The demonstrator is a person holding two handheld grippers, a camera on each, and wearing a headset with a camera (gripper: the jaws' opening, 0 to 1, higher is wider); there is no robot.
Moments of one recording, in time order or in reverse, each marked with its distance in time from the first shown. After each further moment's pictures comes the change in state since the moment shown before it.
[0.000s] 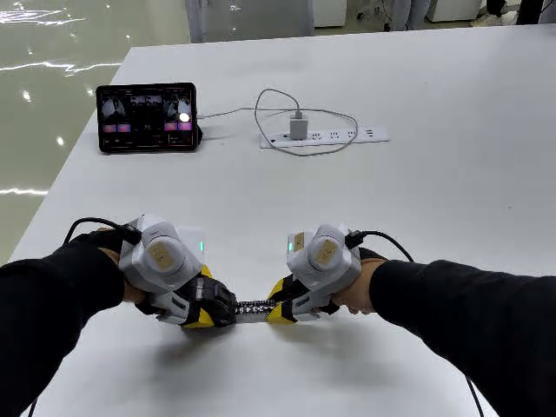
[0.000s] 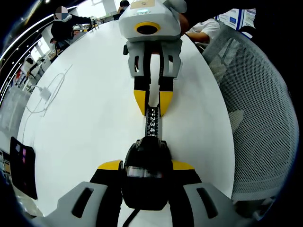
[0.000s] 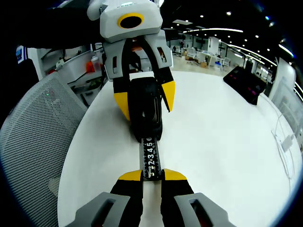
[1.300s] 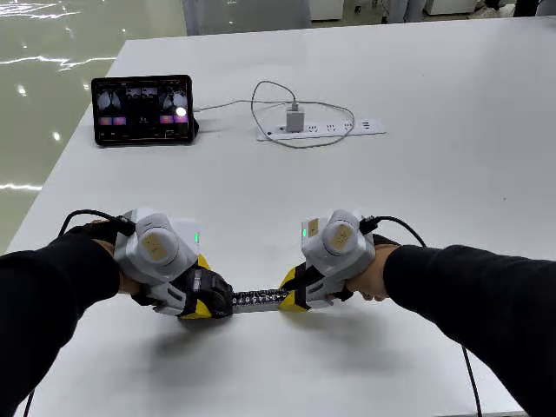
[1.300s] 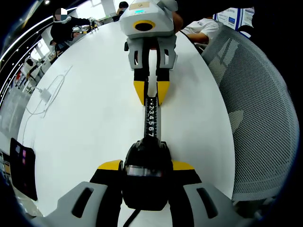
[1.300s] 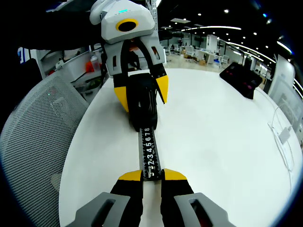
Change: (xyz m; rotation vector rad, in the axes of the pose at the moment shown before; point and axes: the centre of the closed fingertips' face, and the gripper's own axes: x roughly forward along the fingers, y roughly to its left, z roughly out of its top) left arm 0.001 -0.002 0.002 0.008 -0.013 0.000; right arm -0.017 -0.003 -0.016 0.021 0.011 0.000
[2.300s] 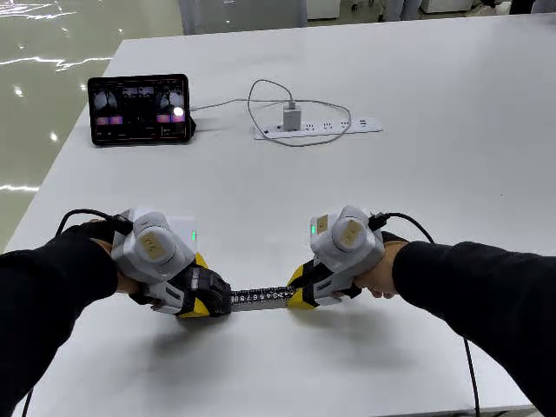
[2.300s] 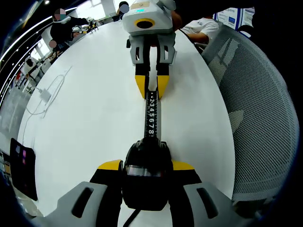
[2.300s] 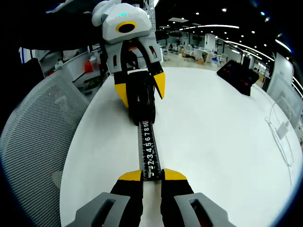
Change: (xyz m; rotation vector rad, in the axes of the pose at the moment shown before) left arm 0.000 0.000 -0.001 0.000 0.001 0.001; right arm -0.011 -0.001 -0.011 0.014 0.007 -0.006
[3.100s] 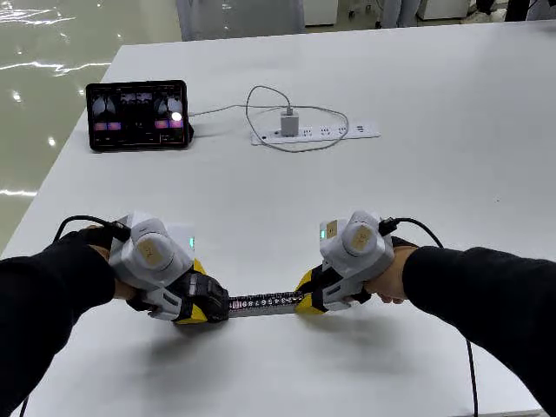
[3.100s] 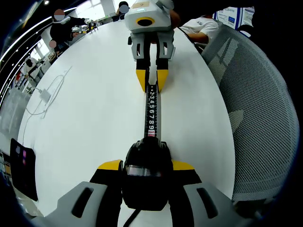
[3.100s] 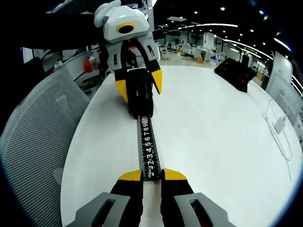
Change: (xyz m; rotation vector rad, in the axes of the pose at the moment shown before) left arm 0.000 0.000 0.000 0.003 0.001 0.000; right arm -0.011 -0.001 -0.012 0.008 0.007 -0.006
